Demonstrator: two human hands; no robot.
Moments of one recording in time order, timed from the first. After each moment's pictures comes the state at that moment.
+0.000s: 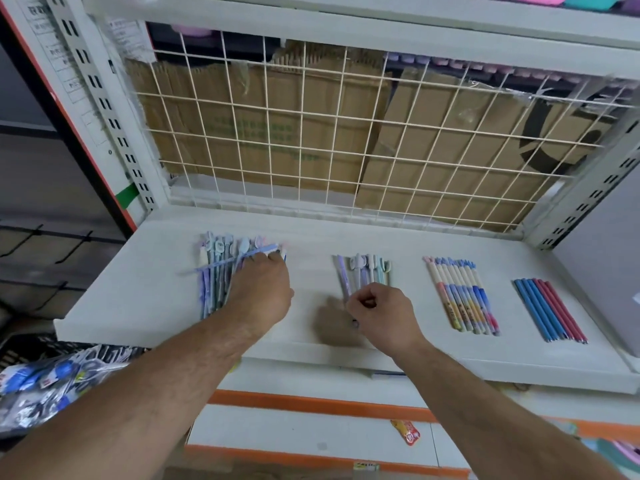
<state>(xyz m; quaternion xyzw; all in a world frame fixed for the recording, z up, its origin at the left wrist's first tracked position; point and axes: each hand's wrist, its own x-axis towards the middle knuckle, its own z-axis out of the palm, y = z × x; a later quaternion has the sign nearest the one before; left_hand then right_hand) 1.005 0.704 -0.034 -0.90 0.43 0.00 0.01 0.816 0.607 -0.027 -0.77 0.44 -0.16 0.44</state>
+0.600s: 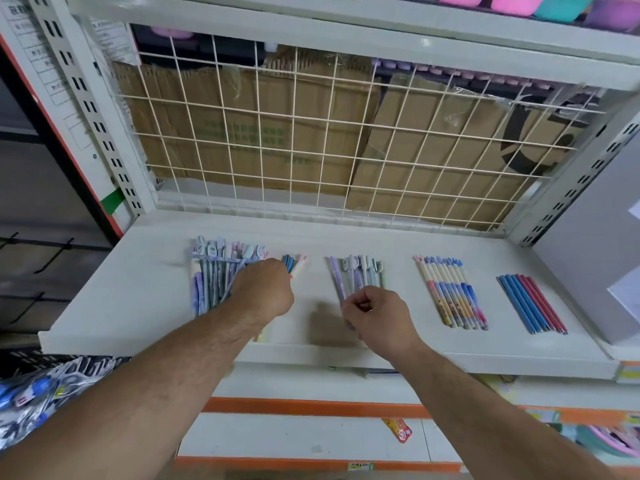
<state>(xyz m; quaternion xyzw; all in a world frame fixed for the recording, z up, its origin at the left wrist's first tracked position) 1.008 0.692 -0.022 -0.91 0.41 0.09 -0.04 0.813 0.615 -0.026 -0.76 0.44 -0.16 0.45</state>
